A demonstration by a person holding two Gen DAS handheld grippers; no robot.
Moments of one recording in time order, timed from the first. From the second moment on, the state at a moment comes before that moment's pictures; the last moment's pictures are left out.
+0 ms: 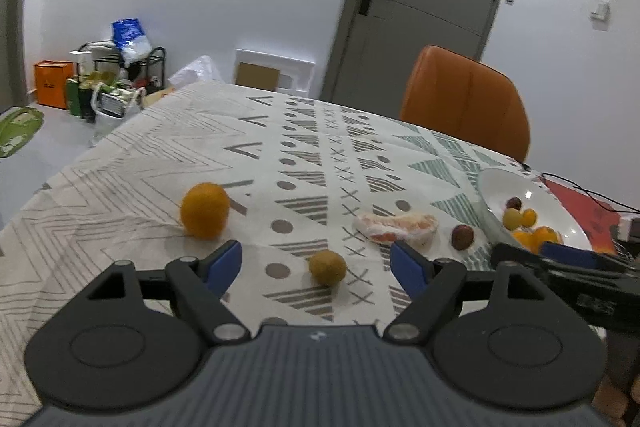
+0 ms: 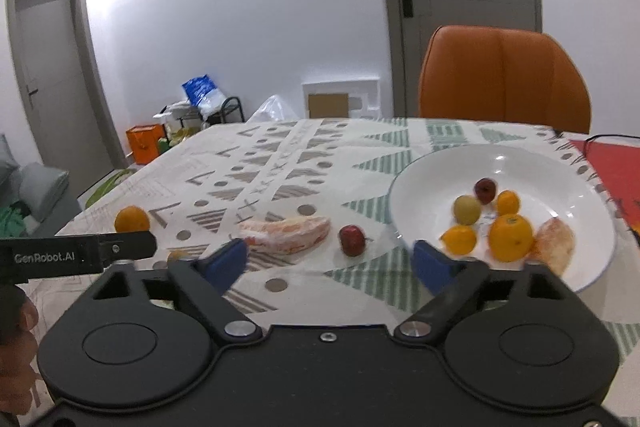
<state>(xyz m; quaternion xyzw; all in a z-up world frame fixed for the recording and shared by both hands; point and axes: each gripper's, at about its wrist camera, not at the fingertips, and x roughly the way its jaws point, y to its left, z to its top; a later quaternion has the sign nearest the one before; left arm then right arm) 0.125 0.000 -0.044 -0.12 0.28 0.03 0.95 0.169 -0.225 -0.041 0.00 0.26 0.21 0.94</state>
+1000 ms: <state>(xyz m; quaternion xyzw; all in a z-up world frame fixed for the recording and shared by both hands) 0.153 0.010 -0.073 -0.18 0.31 0.00 0.93 0.208 -0.186 -0.057 -0.07 0.28 0.16 0.94</state>
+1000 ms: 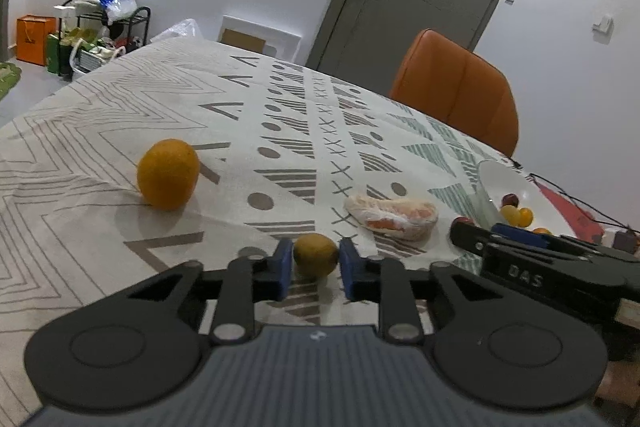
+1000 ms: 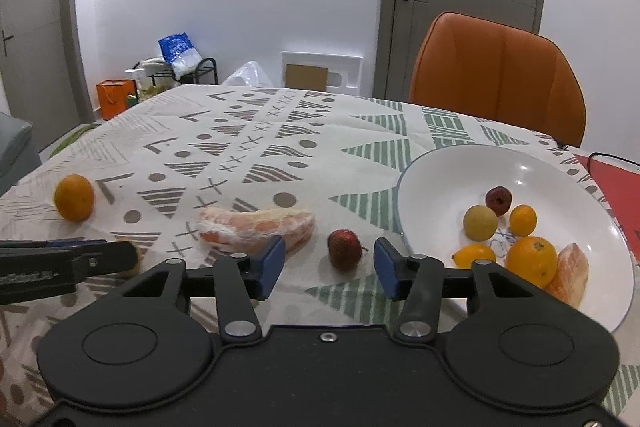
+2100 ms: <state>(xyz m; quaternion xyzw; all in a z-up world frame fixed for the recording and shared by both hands) 0.148 -0.009 -0.059 -0.16 0.30 0.00 0.94 0.209 -0.195 -0.047 -0.10 0.26 0.16 0.95</state>
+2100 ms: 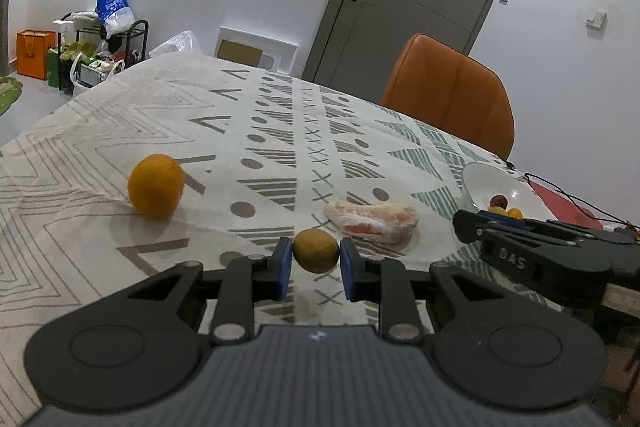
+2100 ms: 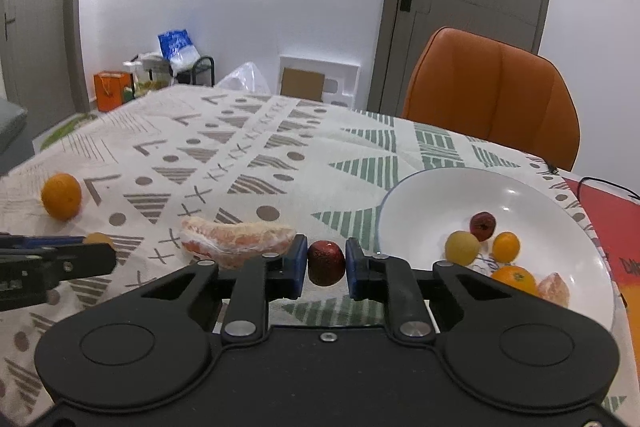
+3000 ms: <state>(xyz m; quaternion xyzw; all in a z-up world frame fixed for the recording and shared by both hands) 0.170 -0.089 -0.025 -0.10 0.26 -0.03 0.96 0.218 -0.300 -0.001 -0.02 0.19 0.14 0.97</state>
